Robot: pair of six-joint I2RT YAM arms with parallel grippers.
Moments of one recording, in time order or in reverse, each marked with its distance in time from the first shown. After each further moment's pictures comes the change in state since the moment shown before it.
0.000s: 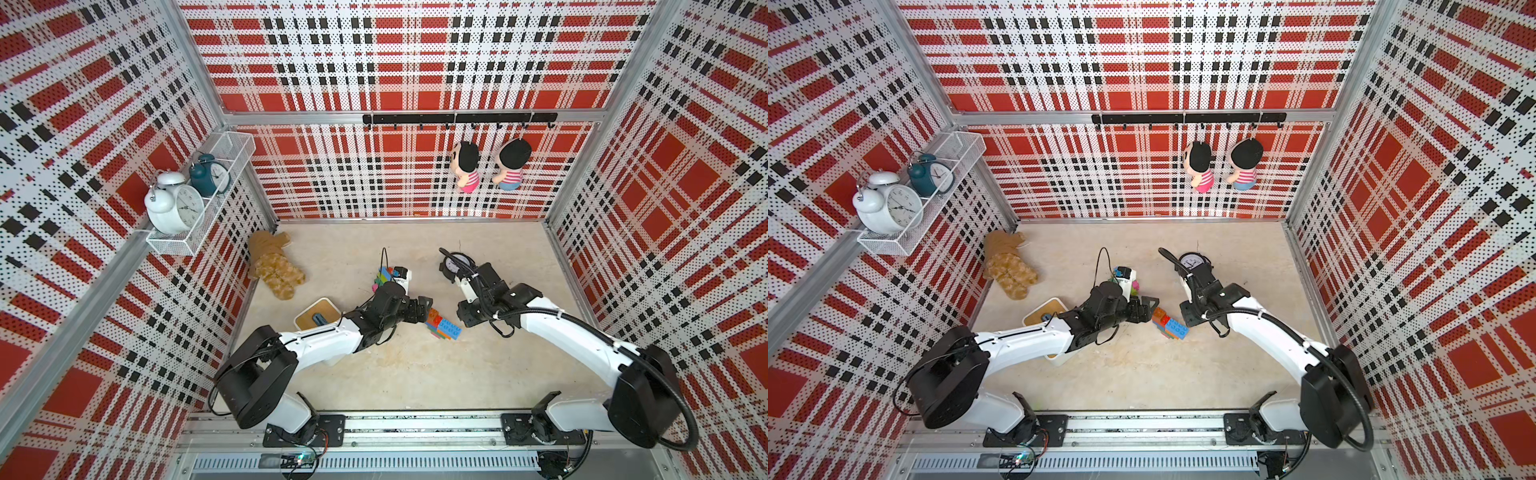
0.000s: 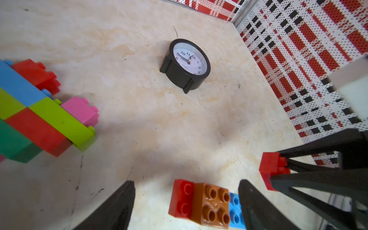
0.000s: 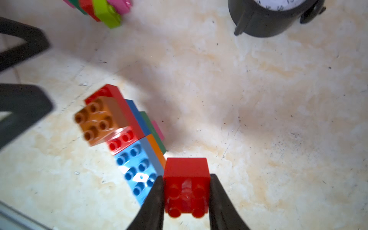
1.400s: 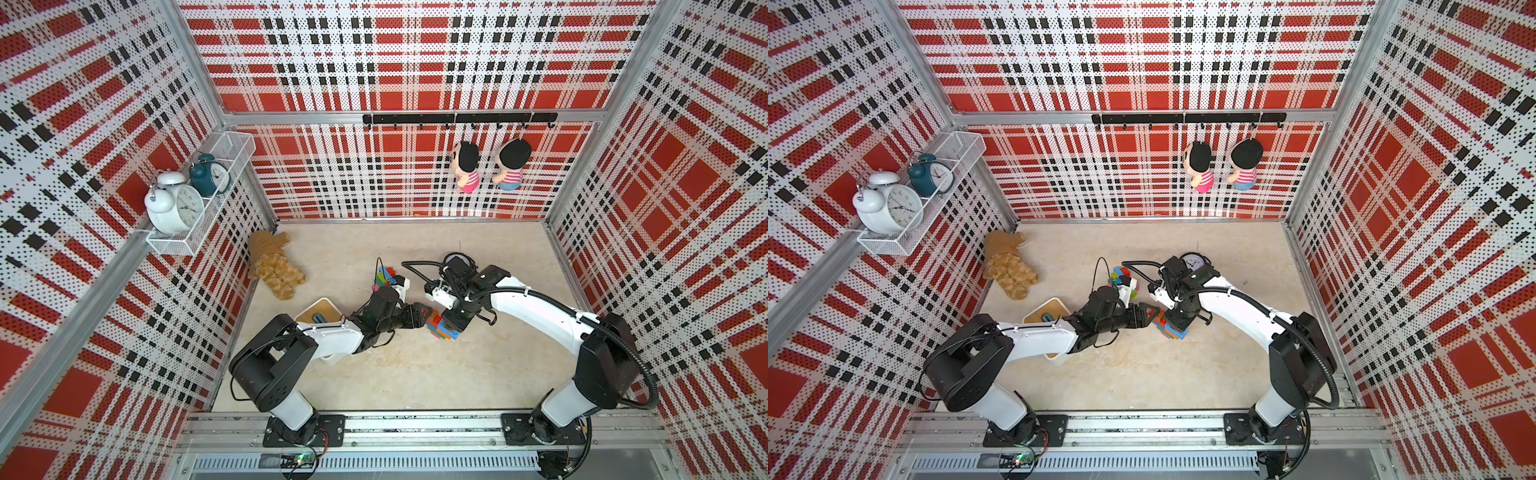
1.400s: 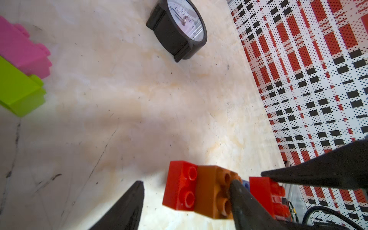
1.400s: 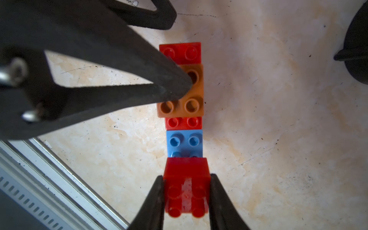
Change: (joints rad) left arm 0.060 0.104 -0.080 0.168 0.219 -0.126; right arm 0.103 0.285 0.270 -0.283 -0.072 -0.375
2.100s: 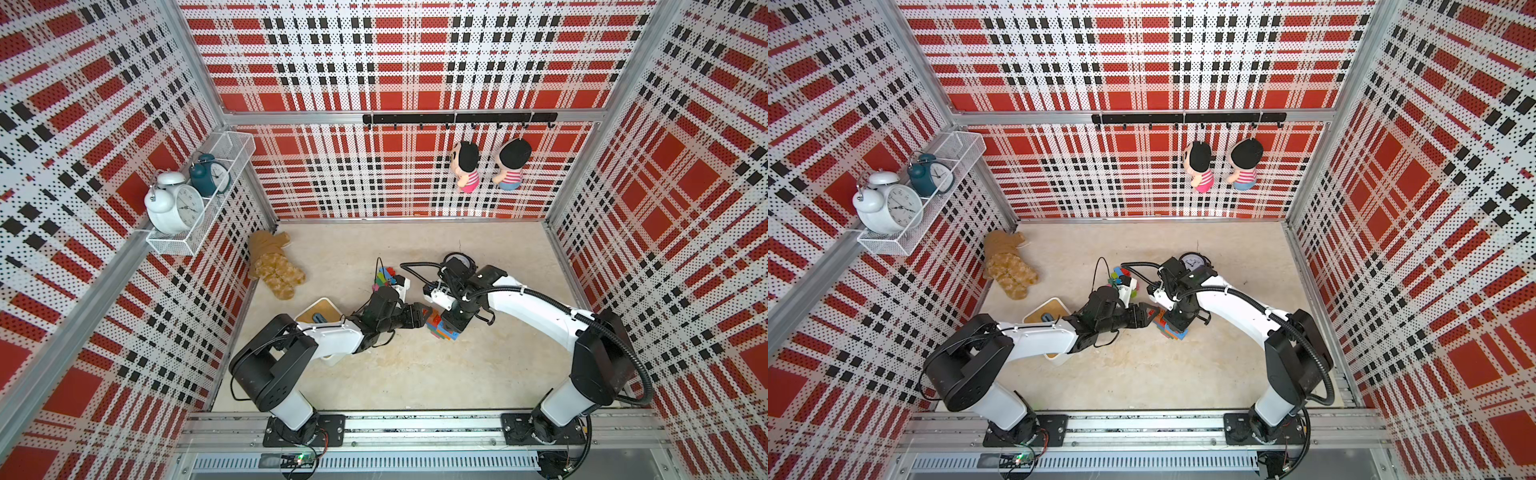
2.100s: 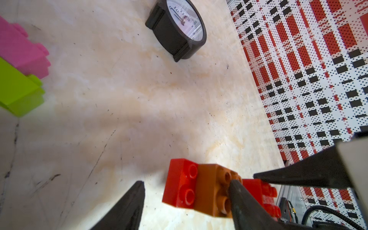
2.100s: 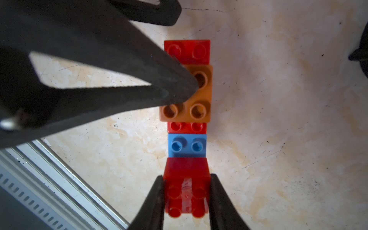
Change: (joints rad) left arm 0.001 0.000 0.000 0.001 0.003 0.000; right arm 0.001 0.021 0.000 0.000 -0.013 -0.012
